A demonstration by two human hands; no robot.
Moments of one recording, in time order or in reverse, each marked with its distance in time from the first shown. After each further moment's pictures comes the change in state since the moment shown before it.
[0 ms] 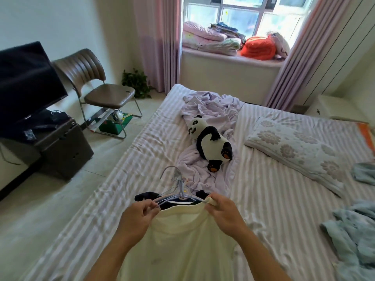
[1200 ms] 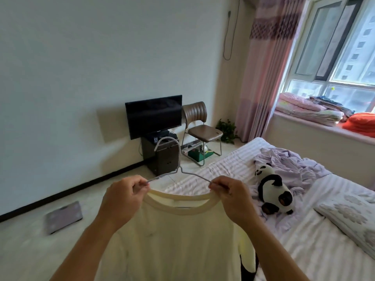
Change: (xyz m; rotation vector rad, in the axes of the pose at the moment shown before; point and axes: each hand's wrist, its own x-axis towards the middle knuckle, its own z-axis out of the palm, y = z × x) left_hand -0.387 0.140 -0.108 0.259 0.801 -0.060; right_hand -0.233 -0.163 -0.082 0.136 -0.119 -0.750
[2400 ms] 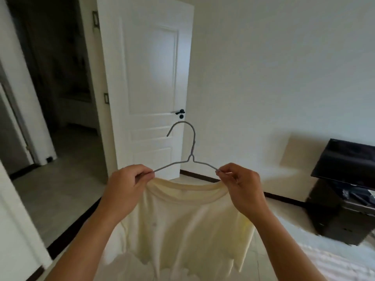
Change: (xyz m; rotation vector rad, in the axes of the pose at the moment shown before) left_hand -0.372 -0.181 -0.454 0.225 0.734 -0.471; right_hand -0.176 -0.443 0.357 0.432 -0.623 -0.530
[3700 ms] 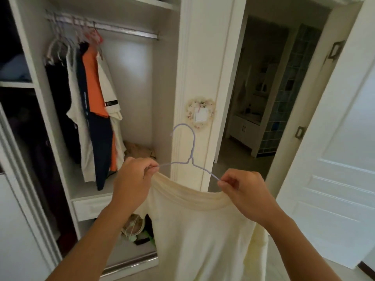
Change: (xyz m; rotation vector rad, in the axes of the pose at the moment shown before) left_hand -0.105 -0.226 -0.468 0.710 0.697 -0.367; right_hand 0.010 -0.360 0.471 0.029 -0.762 -0.703
